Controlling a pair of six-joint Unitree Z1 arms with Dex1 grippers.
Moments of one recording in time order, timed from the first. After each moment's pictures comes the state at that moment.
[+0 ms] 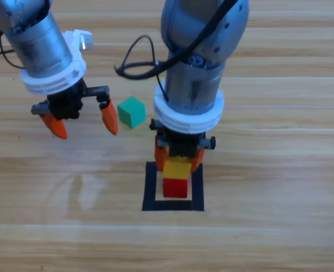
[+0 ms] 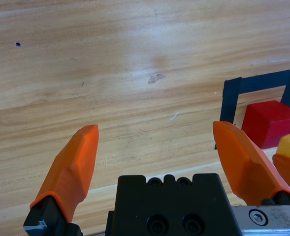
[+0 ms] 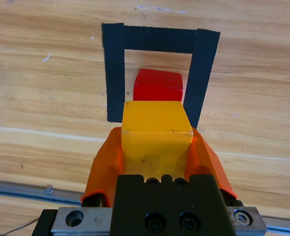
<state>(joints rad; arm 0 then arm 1) -0.43 2.05 -1.57 0.97 -0.17 -0.44 0.98 2.43 -2.23 1.27 0.07 0.93</state>
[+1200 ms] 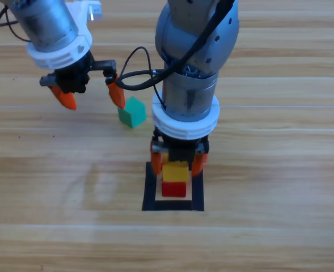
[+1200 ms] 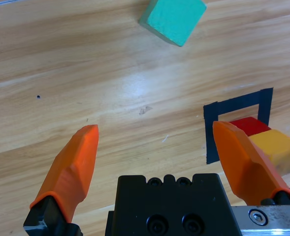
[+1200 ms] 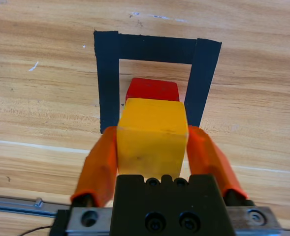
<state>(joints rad) -0.43 2.07 -1.71 1.00 -0.14 -0.35 0.98 2.47 -2.24 1.27 0.05 0.91</state>
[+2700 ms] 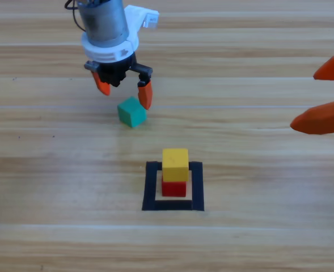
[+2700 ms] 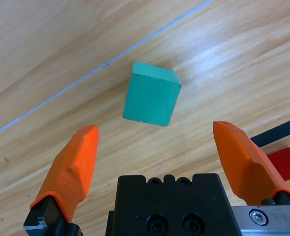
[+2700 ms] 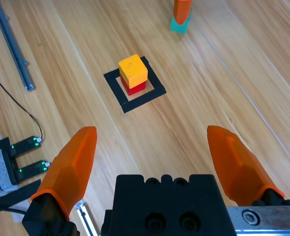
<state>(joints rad) -0.50 2.43 -2.32 1.32 -0.02 -0.07 0.73 1.35 -1.01 0.41 0.28 -0.26</state>
